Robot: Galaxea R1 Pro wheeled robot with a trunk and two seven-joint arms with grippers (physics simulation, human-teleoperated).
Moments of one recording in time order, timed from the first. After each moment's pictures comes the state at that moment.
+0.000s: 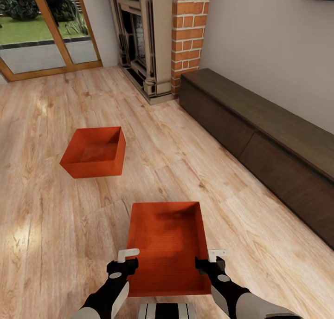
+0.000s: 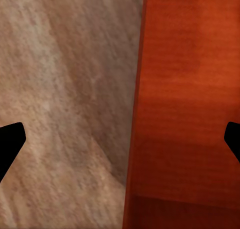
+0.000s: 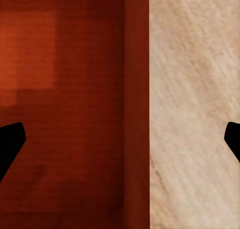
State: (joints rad) left arm -0.53 -0.15 0.03 -0.40 -0.02 0.00 0.27; right arm -0.67 0.10 0.01 -0.06 0.06 -0.26 -0.12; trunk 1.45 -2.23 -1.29
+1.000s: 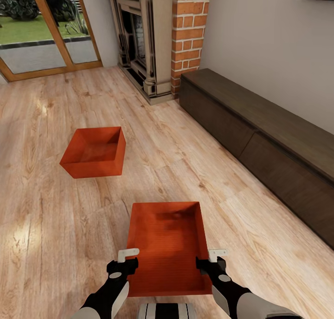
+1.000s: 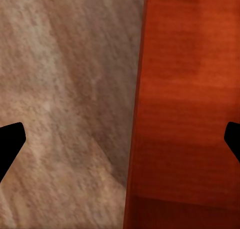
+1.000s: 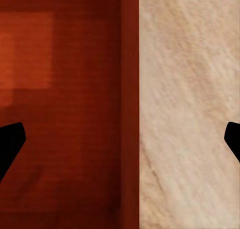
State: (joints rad) left arm -0.53 -0.15 0.03 -0.40 -0.02 0.00 0.27; right arm -0.67 0.10 0.01 -0.06 0.06 -0.26 -0.12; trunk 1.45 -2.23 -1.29
